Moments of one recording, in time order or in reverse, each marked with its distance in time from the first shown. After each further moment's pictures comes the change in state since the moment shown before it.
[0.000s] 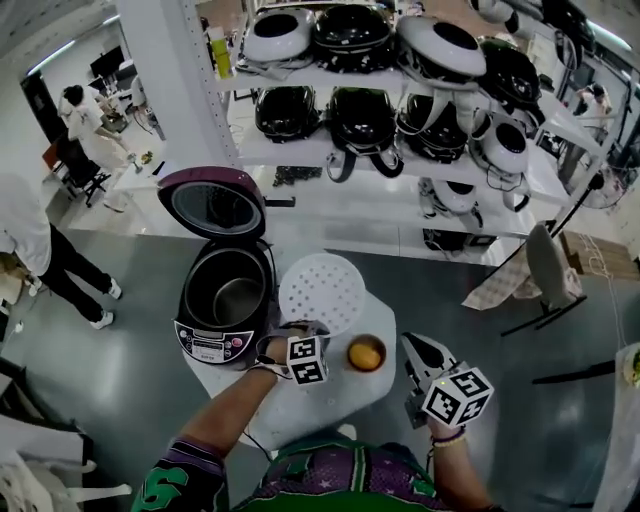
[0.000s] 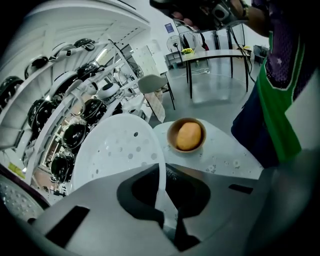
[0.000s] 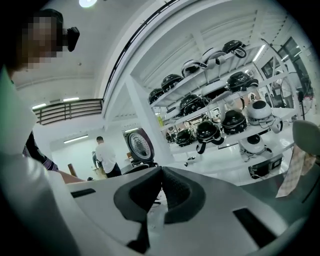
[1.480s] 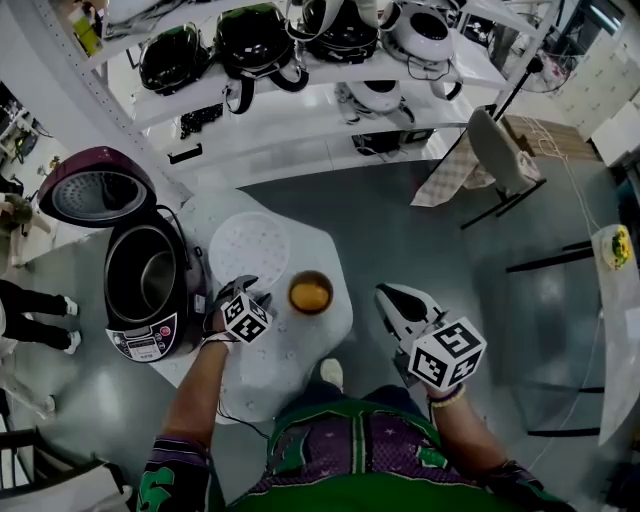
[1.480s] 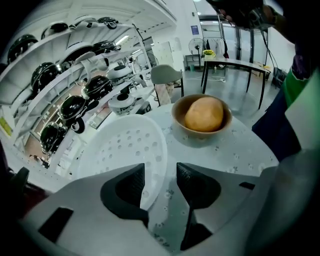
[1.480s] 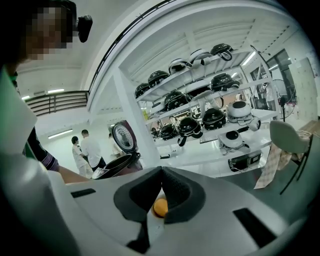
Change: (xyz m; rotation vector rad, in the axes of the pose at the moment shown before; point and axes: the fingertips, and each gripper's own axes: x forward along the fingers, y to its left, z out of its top) left arm 0.108 -0.016 -0.057 -0.231 0.035 -0.025; right arm -0.047 -0.069 -0.049 0.011 0.048 -0.172
